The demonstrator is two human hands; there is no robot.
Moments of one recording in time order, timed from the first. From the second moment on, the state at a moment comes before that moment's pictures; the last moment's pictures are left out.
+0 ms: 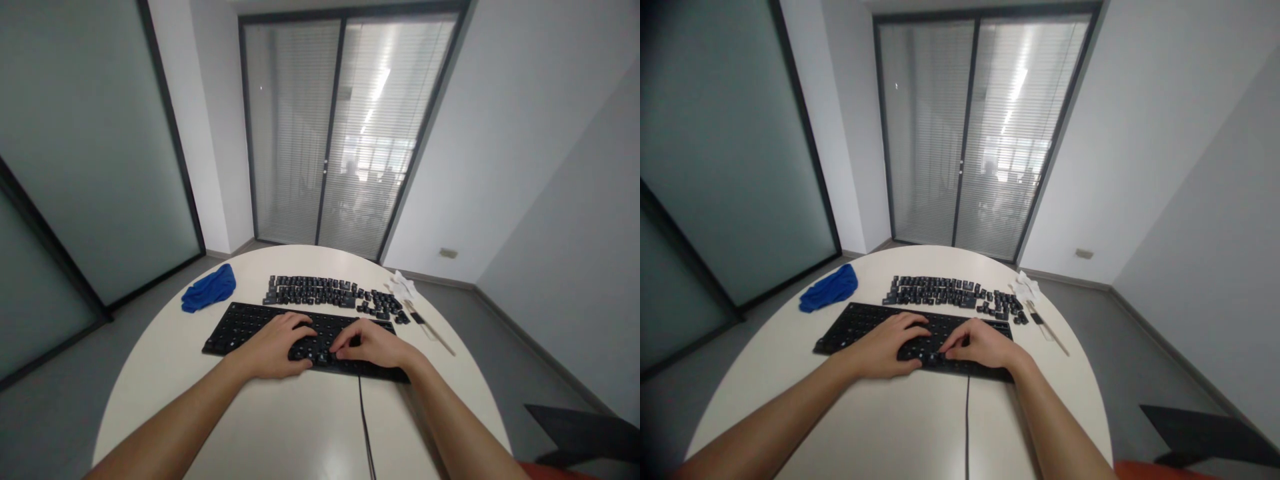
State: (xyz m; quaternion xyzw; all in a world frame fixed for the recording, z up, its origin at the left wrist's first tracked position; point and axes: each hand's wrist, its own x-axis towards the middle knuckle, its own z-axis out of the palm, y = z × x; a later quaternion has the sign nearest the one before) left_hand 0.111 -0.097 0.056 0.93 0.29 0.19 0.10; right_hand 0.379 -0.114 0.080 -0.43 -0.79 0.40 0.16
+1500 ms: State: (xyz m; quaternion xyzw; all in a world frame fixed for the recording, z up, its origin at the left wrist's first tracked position) left_hand 0.128 -0.110 0.056 0.92 0.34 0.20 0.04; right_hand 0.366 -0.117 0.082 -0.44 -0.84 0.30 0.14
